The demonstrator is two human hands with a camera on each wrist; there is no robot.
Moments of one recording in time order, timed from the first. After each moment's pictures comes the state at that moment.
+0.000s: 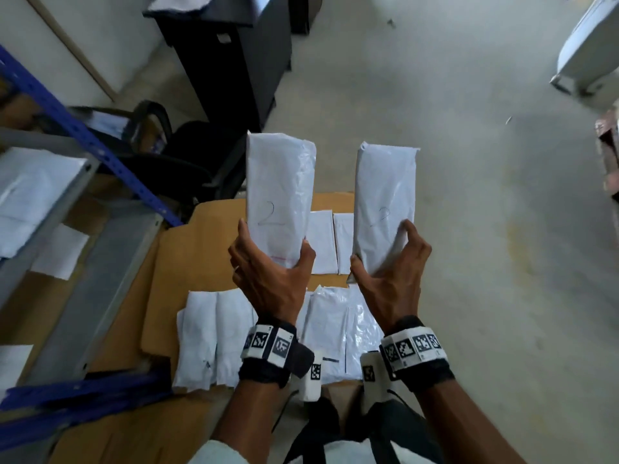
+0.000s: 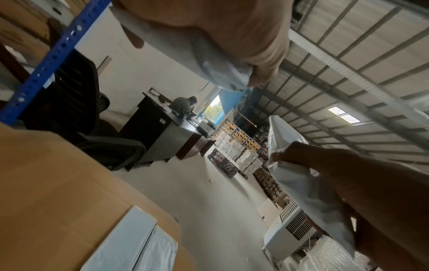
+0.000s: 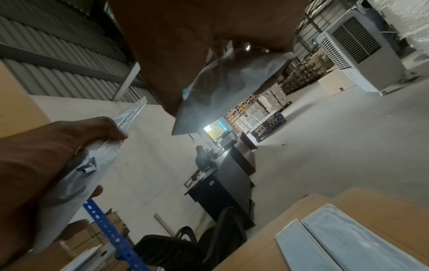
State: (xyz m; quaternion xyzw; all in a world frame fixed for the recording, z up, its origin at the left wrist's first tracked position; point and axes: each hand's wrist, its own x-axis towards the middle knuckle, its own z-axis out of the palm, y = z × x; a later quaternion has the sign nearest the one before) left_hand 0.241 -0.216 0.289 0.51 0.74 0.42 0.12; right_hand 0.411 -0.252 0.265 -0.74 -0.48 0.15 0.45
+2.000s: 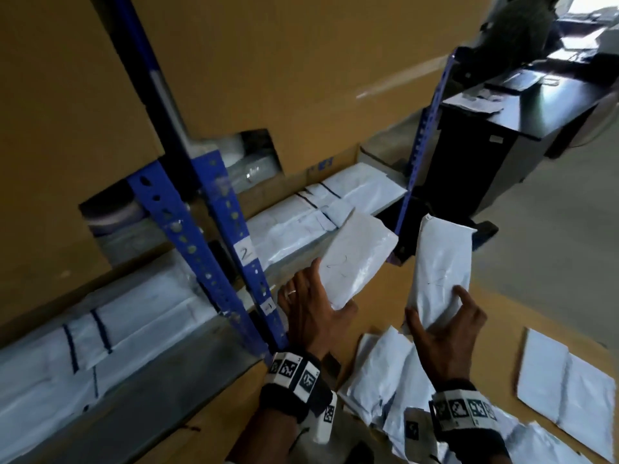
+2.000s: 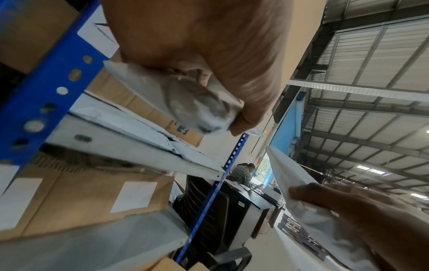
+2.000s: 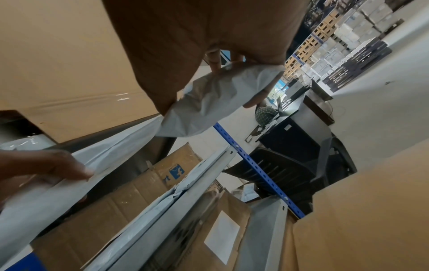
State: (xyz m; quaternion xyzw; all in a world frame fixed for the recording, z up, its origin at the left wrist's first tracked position) left_hand -0.174 -0.333 0.325 0.43 0.85 0.32 0.04; right_hand 0.026 -0.256 0.283 -0.56 -0.65 0.26 0.45
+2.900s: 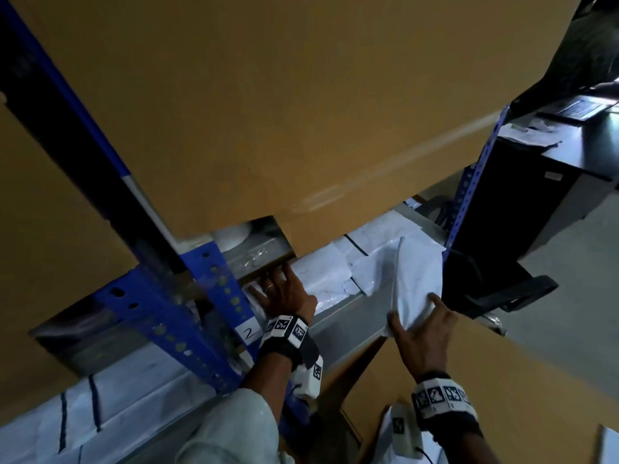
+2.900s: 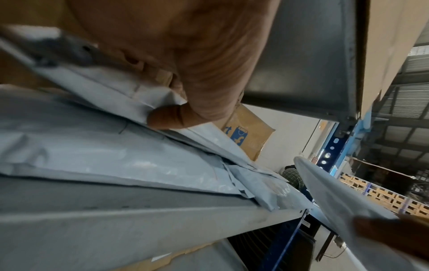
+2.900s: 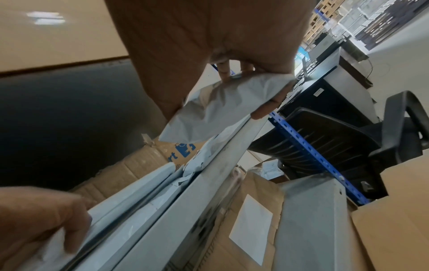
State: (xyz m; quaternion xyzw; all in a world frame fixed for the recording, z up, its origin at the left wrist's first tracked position) left_hand -0.333 -0.185 0.331 0.27 0.96 0.08 0.07; right_hand -0.109 -0.111 0.276 -0.55 -0.66 0.36 0.37
